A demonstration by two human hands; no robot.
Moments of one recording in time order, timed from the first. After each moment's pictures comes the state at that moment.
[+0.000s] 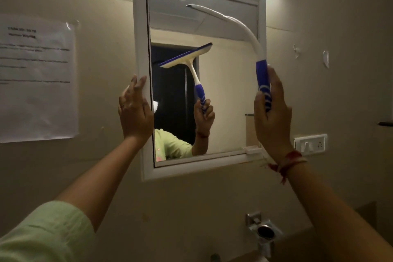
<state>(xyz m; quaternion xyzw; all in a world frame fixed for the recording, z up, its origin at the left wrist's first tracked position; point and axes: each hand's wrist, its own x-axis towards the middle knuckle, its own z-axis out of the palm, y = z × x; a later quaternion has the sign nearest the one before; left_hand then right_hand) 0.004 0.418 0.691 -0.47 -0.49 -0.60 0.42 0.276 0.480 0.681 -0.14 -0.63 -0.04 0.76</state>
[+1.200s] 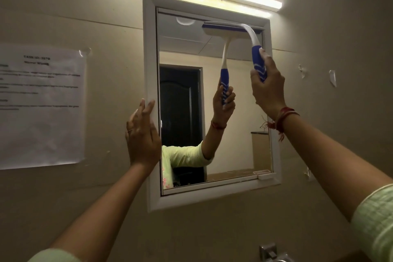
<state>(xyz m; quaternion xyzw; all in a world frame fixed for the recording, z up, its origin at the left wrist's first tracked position) 0.008 0.412 0.691 -0.47 -0.49 -0.61 0.41 0.251 0.530 0.799 -0.14 -0.64 -0.01 0.76</state>
